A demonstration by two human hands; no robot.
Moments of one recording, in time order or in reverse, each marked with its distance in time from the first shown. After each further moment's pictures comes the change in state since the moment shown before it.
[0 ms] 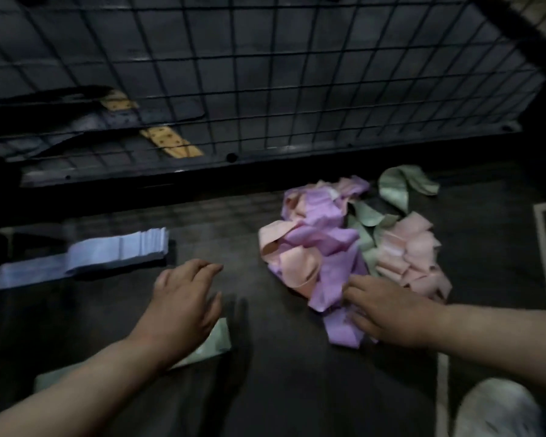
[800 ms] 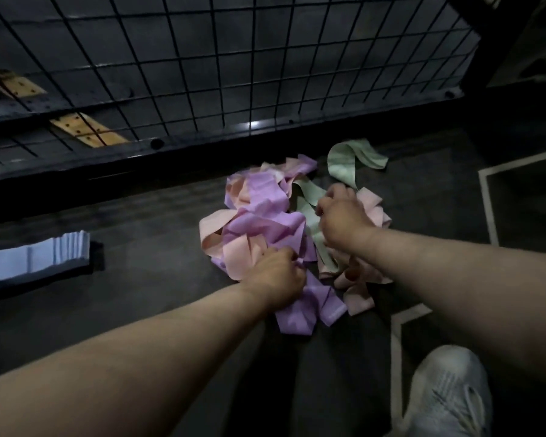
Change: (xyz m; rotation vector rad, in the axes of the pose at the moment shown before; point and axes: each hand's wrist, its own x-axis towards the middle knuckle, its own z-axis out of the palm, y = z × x) left_hand 0.109 0.199 0.071 -0.439 -0.519 -0.136; right_hand 0.058 0.092 -0.022 0.153 0.297 0.630
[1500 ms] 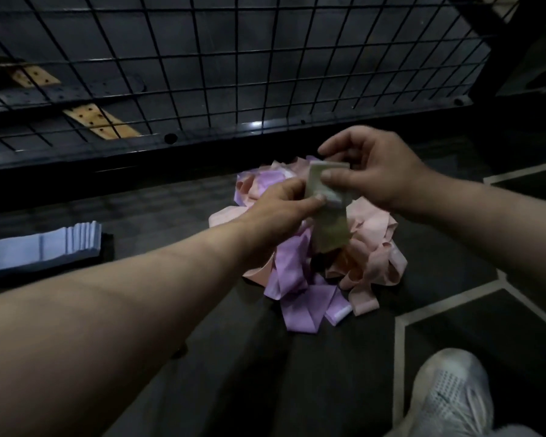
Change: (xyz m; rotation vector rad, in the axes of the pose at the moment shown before) left_hand -0.011 0.031 -0.070 -0.966 -0.028 0.269; right_hand -0.052 -0.024 -0.119 0.897 0.041 -0.360
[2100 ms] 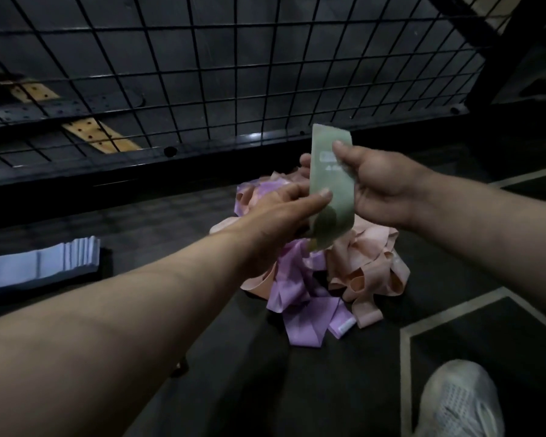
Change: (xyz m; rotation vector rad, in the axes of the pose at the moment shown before) left_hand 0.001 0.010 -0.007 -0.191 -0.102 -0.061; right_hand 0.016 -0.021 0.011 0.810 0.013 0.554
